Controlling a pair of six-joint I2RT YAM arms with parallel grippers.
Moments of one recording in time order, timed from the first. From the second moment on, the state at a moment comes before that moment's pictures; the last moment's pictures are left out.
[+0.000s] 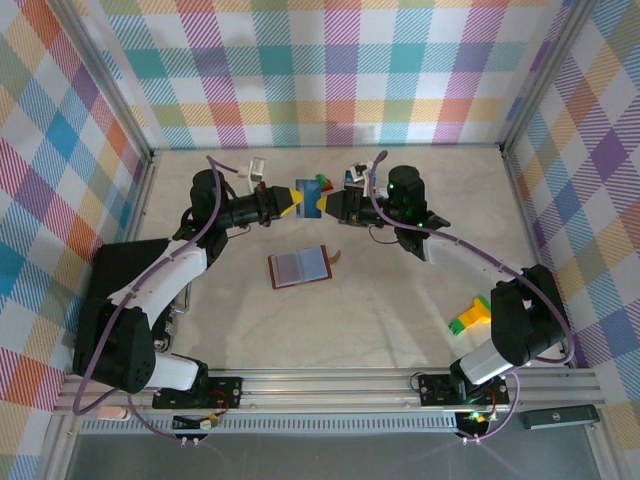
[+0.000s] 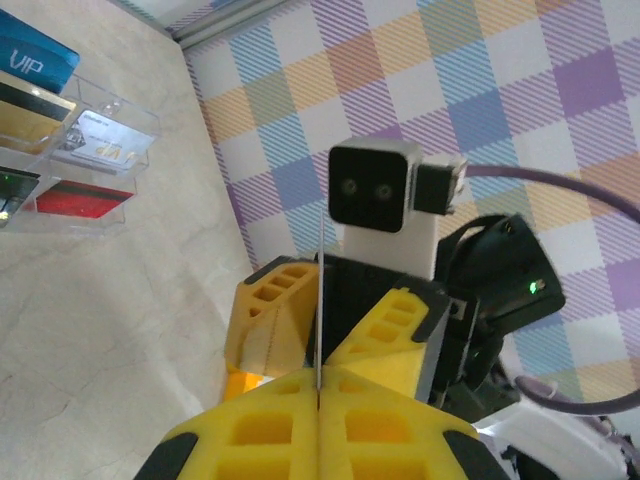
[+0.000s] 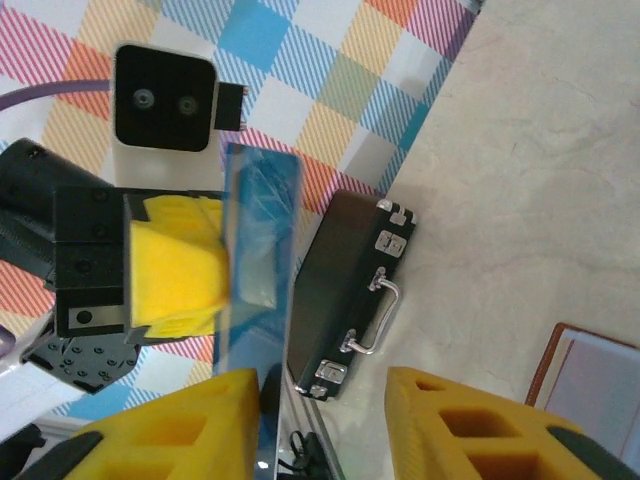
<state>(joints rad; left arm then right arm) -0.28 1.38 0.95 0.30 0.90 -1.07 0.51 1.53 1.04 0.29 -0.80 0.90</state>
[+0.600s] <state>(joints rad) -0.28 1.36 0.95 0.33 0.73 -1.11 0.53 1.53 1.03 0.45 -0.77 1.07</state>
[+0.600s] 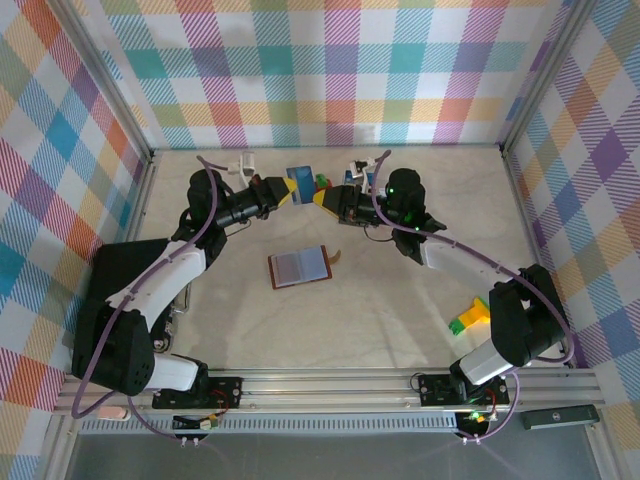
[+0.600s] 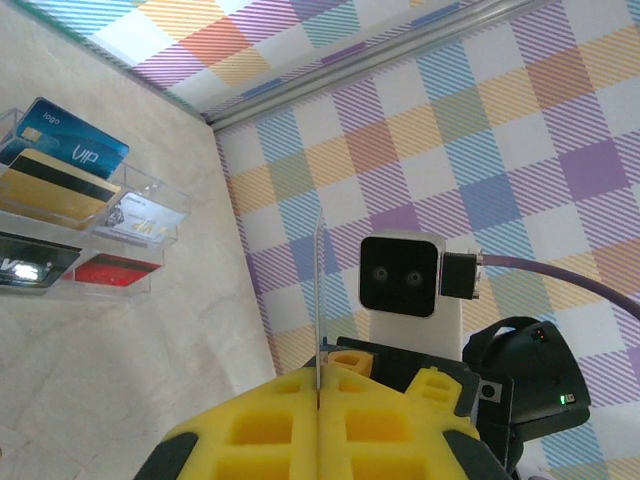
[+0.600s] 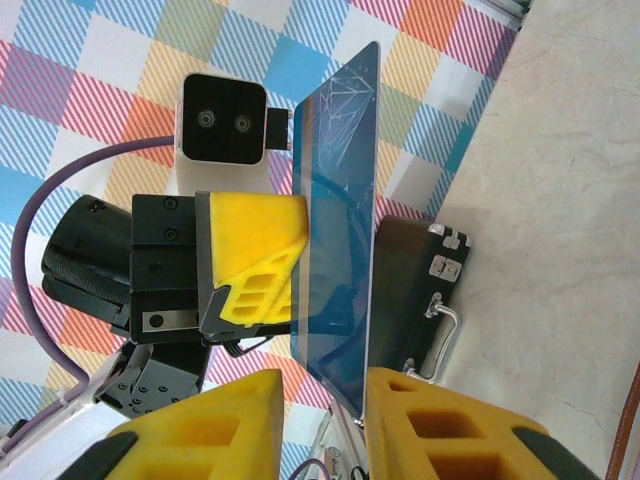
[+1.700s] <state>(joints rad) -0.23 1.32 1.03 -0.21 0.38 -0.81 0.36 1.66 1.42 -0.18 -0.72 0.34</state>
